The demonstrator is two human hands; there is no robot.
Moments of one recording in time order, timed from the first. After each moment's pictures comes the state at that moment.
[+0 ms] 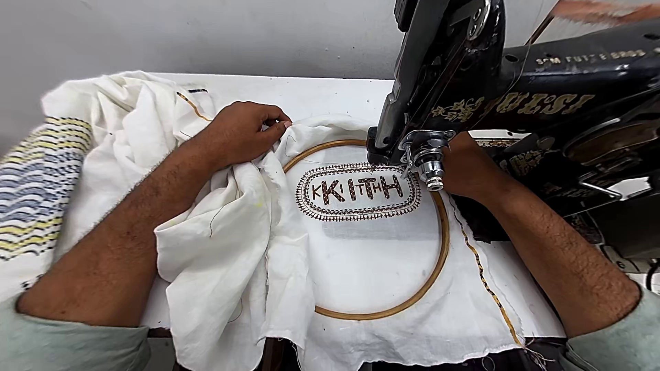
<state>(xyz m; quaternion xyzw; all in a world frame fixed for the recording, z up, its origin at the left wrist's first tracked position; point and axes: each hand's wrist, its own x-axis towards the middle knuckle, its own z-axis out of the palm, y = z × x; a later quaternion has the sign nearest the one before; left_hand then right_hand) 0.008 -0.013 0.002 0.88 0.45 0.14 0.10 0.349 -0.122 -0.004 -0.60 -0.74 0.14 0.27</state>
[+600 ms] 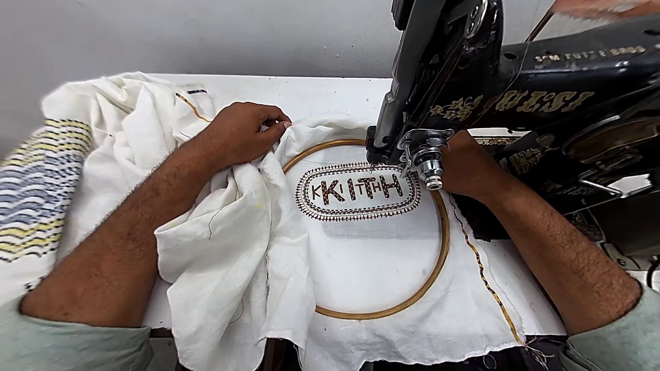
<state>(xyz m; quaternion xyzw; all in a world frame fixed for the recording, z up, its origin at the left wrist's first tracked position) 0.008 -0.013 0.001 0.88 0.45 0.14 0.10 0.350 -0.122 -0.003 -0.60 -0.74 0.14 0.26</state>
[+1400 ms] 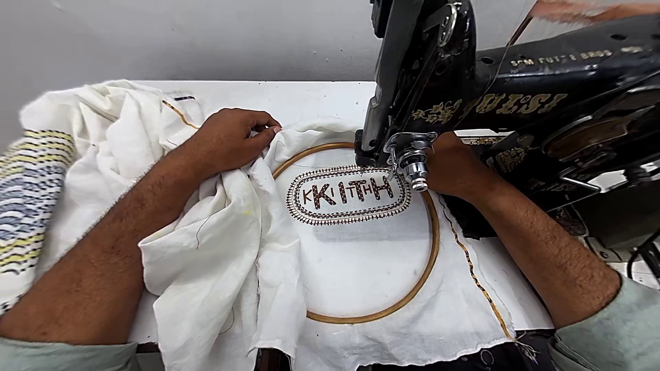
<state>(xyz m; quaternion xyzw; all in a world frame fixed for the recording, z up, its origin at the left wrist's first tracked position) 0.008 -0.013 0.001 0.88 0.44 0.14 0.10 0.350 -0.123 -0.002 -0.60 -0.75 0.14 0.26</state>
